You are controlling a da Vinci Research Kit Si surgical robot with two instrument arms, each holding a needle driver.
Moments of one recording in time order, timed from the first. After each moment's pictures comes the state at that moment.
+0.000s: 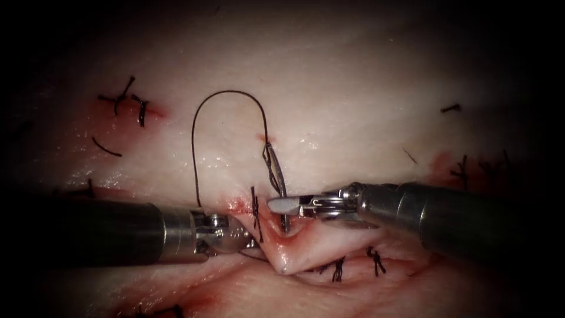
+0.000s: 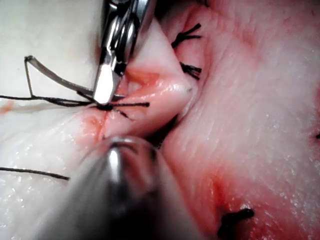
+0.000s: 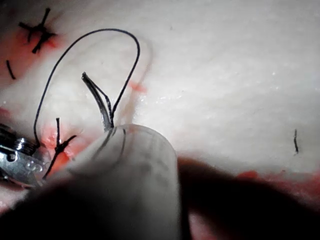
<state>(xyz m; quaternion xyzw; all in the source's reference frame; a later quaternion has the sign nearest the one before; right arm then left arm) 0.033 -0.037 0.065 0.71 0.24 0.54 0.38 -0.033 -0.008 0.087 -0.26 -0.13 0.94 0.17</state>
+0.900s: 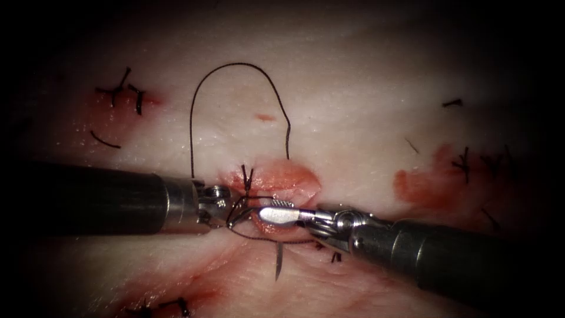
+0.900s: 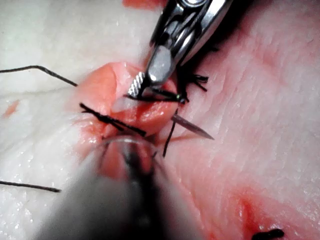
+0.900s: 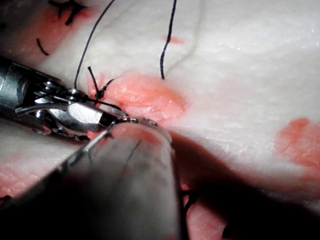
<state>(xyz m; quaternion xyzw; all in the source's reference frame) 0.031 -0.022 0.068 0.52 0.53 0.56 0.36 -0.034 -0.008 0.087 -0.26 -0.13 0.94 0.18</state>
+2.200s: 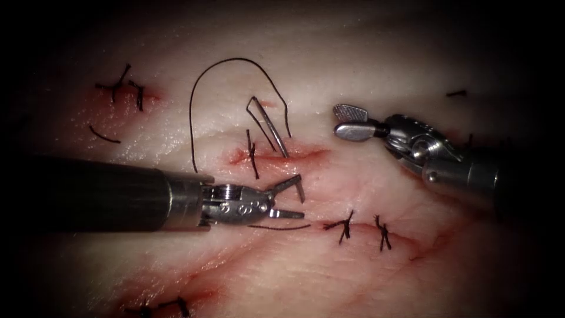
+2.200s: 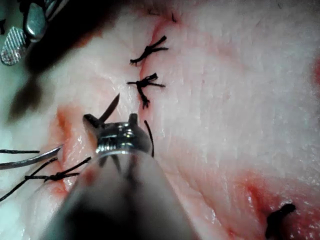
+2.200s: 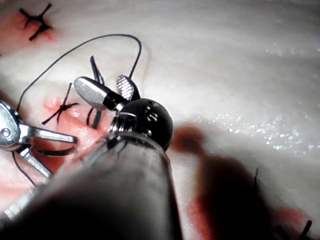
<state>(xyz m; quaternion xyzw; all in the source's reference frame) 0.020 -0.008 0.070 0.30 0.64 0.42 0.58 -0.037 -0.009 0.083 -0.45 0.03 0.89 0.06</state>
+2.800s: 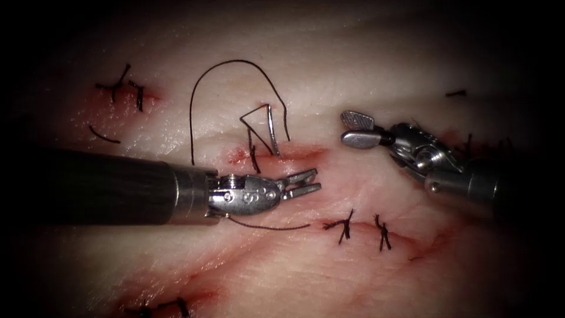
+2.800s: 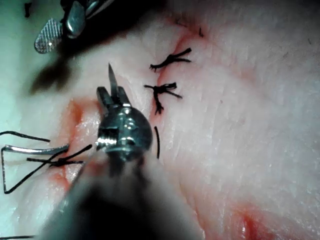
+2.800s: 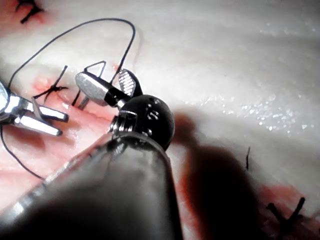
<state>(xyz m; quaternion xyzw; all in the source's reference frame) 0.018 -0.010 0.073 0.30 0.63 0.45 0.56 -0.038 -0.008 0.081 -0.54 -0.08 0.81 0.22</state>
